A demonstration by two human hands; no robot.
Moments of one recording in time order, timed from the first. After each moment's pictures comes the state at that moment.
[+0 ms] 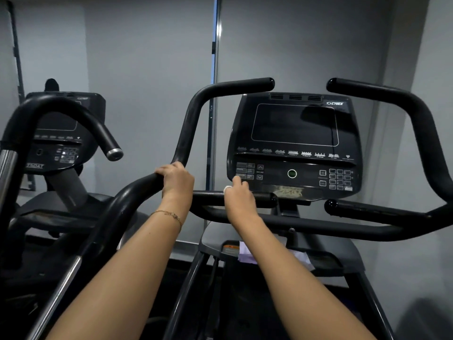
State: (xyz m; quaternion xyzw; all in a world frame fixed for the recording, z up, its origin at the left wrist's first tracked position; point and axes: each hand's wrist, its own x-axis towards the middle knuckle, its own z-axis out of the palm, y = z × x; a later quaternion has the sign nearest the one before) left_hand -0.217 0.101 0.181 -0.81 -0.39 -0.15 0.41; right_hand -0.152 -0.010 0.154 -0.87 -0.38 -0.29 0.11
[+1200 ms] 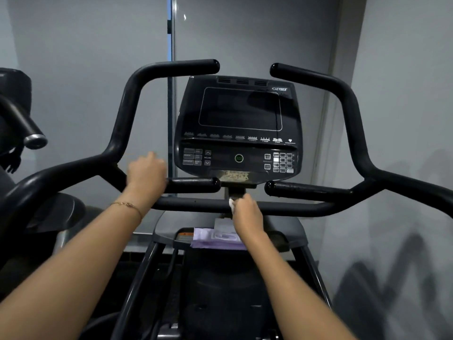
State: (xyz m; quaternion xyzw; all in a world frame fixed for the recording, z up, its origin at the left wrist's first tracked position) left_hand -0.186 0.044 0.181 -0.91 -0.28 -0.27 0.16; right_hand -0.079 -0.130 0.091 -0.91 -0.25 -0.23 0.23
